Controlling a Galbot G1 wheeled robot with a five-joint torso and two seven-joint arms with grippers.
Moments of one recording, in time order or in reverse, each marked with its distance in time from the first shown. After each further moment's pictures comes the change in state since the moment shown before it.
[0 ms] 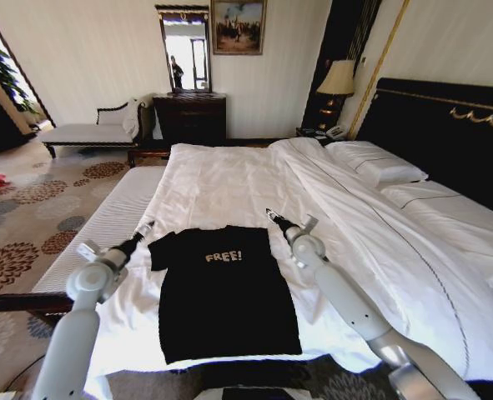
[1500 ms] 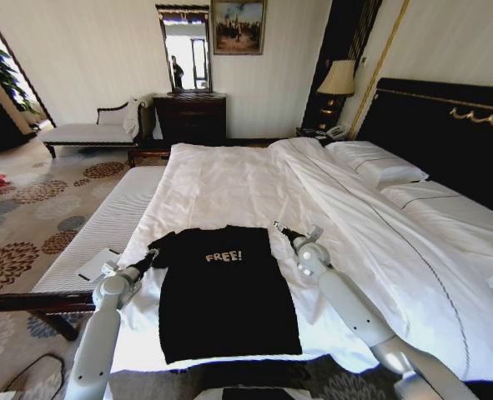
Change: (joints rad) left arm -0.002 -0.086 -0.004 0.137 0.102 -0.047 0.115; right arm -0.017 0.001 0.006 -0.077 -0.030 -0.027 0.043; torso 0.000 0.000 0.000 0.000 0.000
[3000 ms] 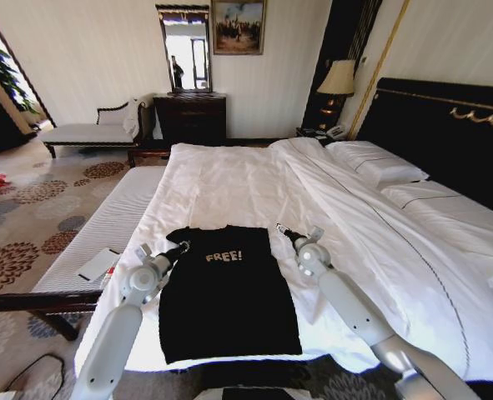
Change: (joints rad) left arm -0.021 0.057 0.305 -0.217 0.121 -0.001 0.005; right arm 0.003 -0.010 -0.006 -0.024 -0.020 -0.001 0.017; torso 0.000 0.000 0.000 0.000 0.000
